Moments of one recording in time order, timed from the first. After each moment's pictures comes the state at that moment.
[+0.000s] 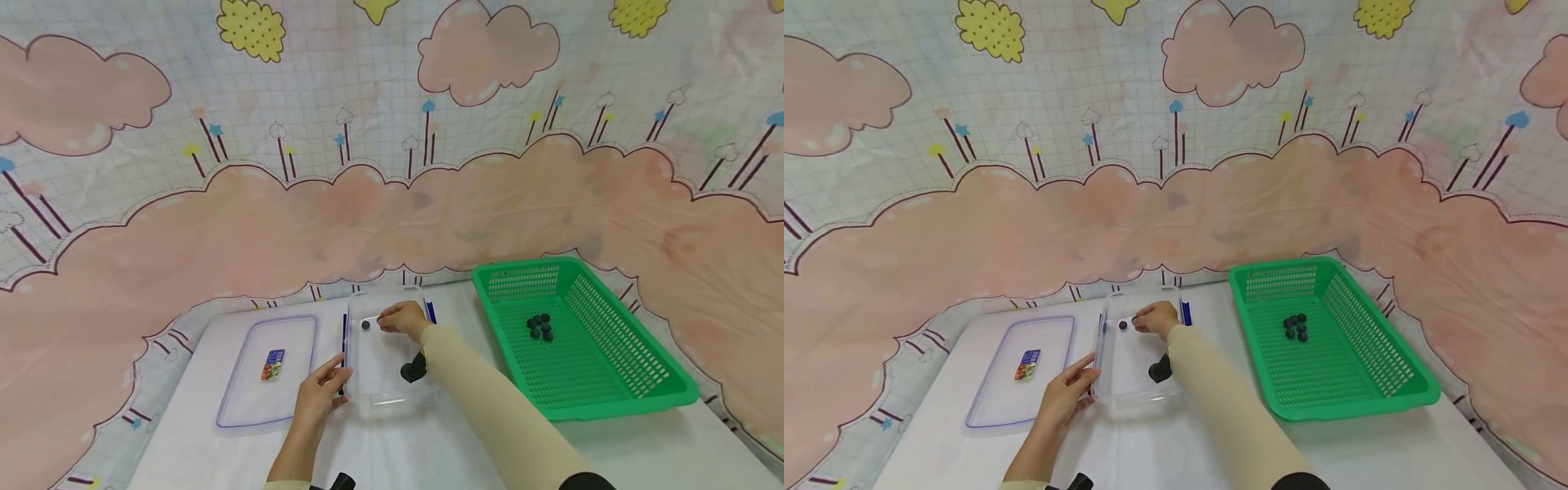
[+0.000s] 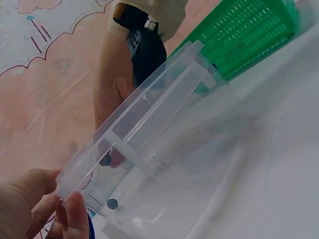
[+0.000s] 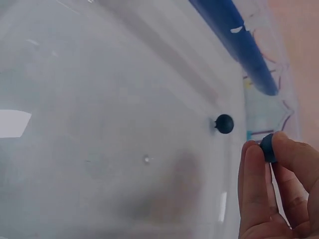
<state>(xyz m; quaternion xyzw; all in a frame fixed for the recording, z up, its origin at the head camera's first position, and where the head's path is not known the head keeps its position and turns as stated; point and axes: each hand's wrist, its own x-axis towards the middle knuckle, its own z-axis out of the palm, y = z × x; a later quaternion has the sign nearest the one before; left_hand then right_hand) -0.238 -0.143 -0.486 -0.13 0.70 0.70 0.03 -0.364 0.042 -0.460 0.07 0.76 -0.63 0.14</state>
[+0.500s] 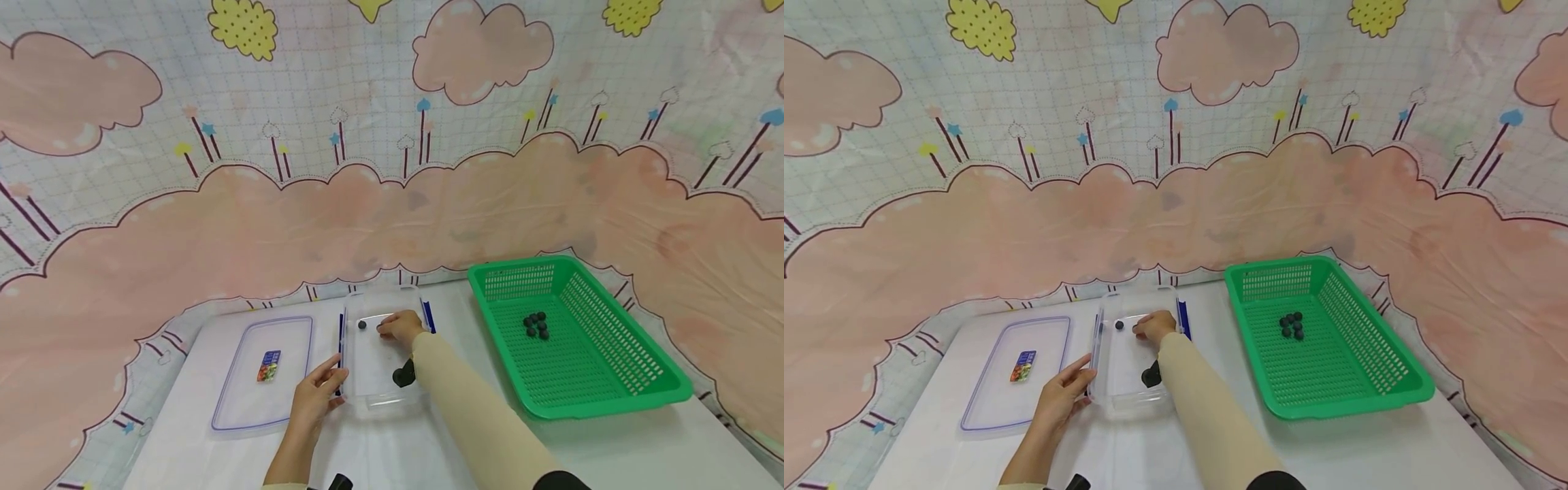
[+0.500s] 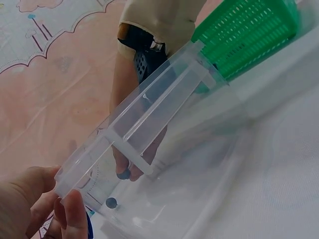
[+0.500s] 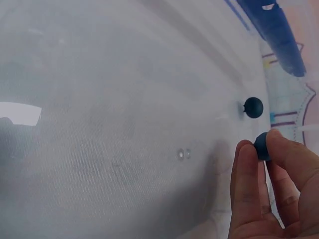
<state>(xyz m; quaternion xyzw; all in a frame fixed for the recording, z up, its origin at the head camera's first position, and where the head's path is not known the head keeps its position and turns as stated) -0.239 -0.143 -0.491 -0.14 0.70 0.70 0.03 -0.372 0.036 -0.498 0.15 0.79 -0.58 0.13</state>
